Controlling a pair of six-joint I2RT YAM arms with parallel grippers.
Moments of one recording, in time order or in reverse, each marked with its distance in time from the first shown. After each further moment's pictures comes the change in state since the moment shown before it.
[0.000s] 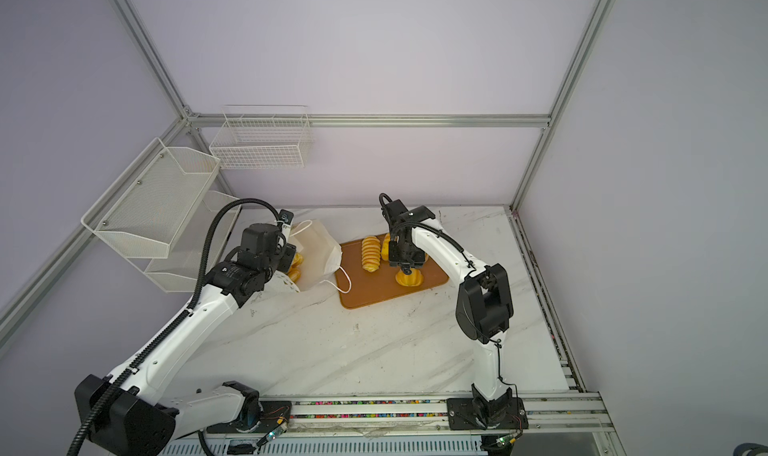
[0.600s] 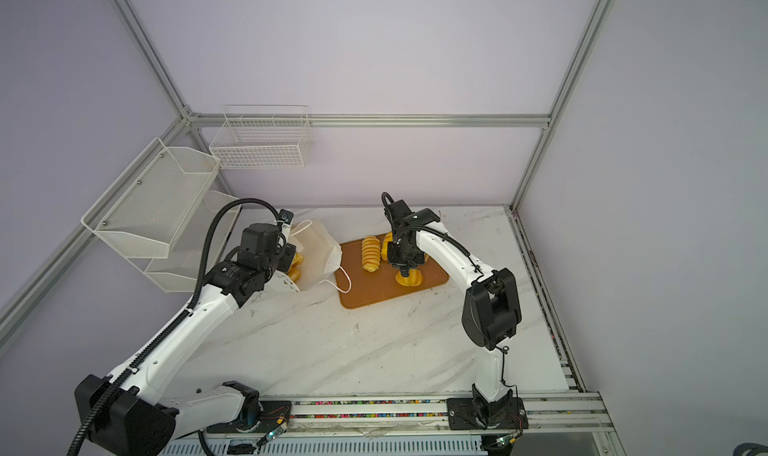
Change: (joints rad) left arm 0.001 0.000 0.000 0.001 0.000 0.000; right arm 0.000 -0.069 -0.081 0.078 -0.098 -0.034
